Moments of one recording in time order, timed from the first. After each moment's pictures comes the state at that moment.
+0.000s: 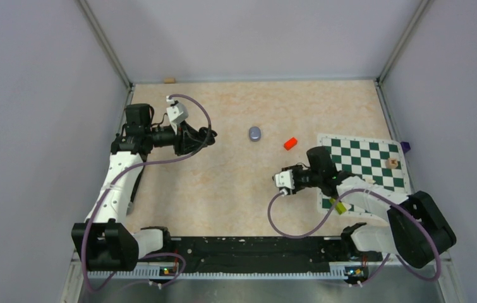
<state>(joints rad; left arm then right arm) 0.00 1.20 1.06 -0.53 1.17 0.53 0.49 1.24 0.48 0.00 -0.67 -1.15</state>
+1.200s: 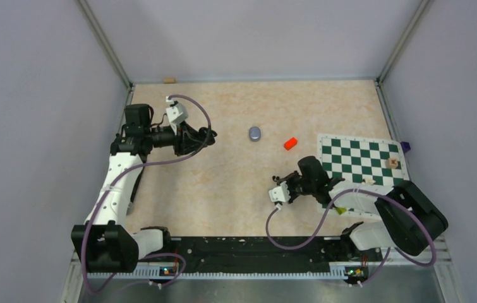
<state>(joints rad) 0.00 1.19 1.06 -0.53 1.17 0.53 0.61 1.33 0.39 0.15 -0.46 -1.34</state>
